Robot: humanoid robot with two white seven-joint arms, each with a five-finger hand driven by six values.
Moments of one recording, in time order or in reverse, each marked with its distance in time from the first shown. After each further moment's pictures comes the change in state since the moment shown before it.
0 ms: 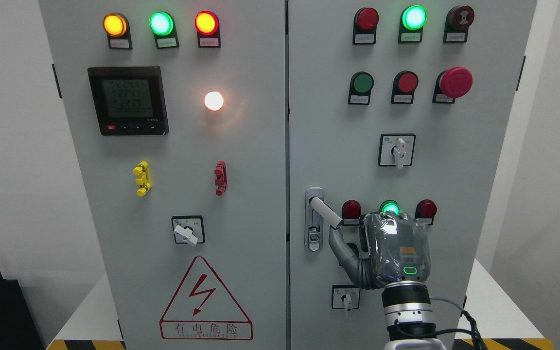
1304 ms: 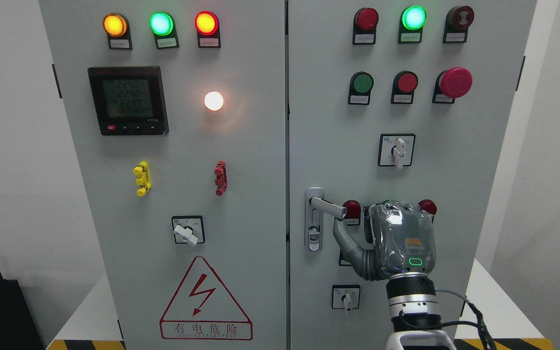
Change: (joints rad) left arm 0.000 0.000 0.000 0.000 0.000 0.000 0.000; right arm -0.027 -0.003 -0.014 -0.004 -0.001 -0.002 0.002
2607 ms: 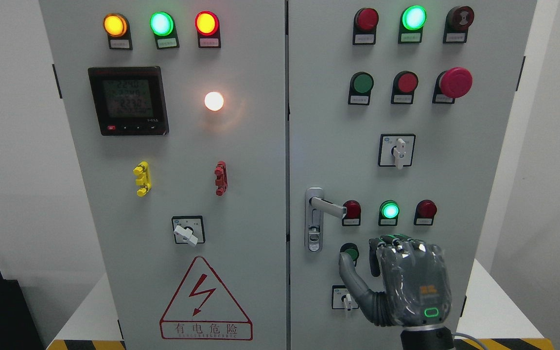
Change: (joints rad) left arm 0.000 0.000 0.000 0.000 0.000 0.000 0.000; right arm 0.254 -0.060 -0.040 -0.150 -0.010 -0.210 -0.214
